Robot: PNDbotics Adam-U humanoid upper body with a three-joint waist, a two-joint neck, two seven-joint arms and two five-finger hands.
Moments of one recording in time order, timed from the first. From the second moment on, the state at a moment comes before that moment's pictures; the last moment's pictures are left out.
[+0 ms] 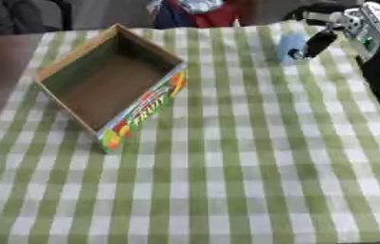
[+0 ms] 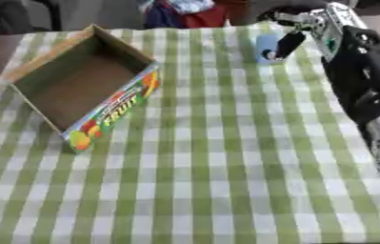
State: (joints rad) left arm -0.37 0.15 -0.08 -1.98 0.10 -0.03 0.10; right arm -1.04 -0.70 0.02 -0.62 0.97 -0.31 0.45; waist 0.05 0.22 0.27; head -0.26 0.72
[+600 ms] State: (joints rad) left arm -0.38 0.15 -0.08 -1.98 0.11 -0.03 0.10; right arm -1.02 -0.71 0.02 -0.60 0.98 -0.31 0.42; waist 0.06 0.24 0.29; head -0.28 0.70
